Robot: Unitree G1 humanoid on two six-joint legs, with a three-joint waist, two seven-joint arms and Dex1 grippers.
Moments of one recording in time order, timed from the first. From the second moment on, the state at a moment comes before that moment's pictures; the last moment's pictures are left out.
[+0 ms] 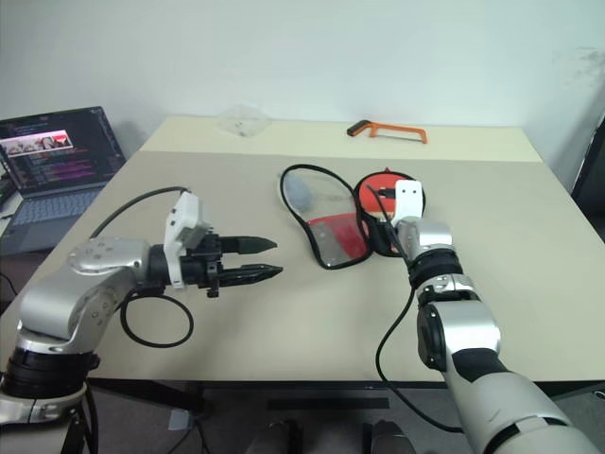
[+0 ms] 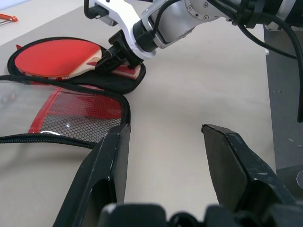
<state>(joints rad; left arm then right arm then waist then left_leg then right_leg) -0.50 0.79 0.05 -0.24 -0.55 0.65 -1.09 -1.18 -0.14 -0.21 0.99 0.10 0.65 -0.06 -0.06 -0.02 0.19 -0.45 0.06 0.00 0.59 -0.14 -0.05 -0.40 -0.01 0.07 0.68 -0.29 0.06</state>
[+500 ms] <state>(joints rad) -0.55 0.78 0.03 -0.17 -0.50 0.63 -1.05 -1.13 -0.20 -0.15 0.70 0.14 0.76 0.06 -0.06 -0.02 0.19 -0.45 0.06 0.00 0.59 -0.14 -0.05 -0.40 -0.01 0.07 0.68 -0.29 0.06</state>
